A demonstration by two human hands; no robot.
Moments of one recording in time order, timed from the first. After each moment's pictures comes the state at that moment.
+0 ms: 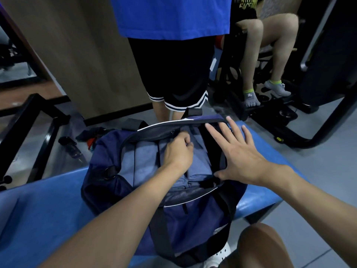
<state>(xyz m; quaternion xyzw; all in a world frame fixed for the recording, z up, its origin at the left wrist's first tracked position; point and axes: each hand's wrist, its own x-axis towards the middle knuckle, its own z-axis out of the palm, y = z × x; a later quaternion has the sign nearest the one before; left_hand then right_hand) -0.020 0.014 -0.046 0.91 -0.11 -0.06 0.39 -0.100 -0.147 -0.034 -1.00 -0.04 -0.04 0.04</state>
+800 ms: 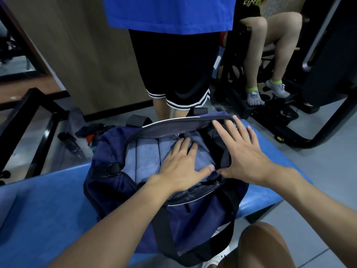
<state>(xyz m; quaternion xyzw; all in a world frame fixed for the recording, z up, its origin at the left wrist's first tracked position) -0.028 0.039 -0.077 0.94 -0.32 -0.07 0.11 -0.100 -0.145 -0.038 -1.00 -0.02 -0.05 0.08</state>
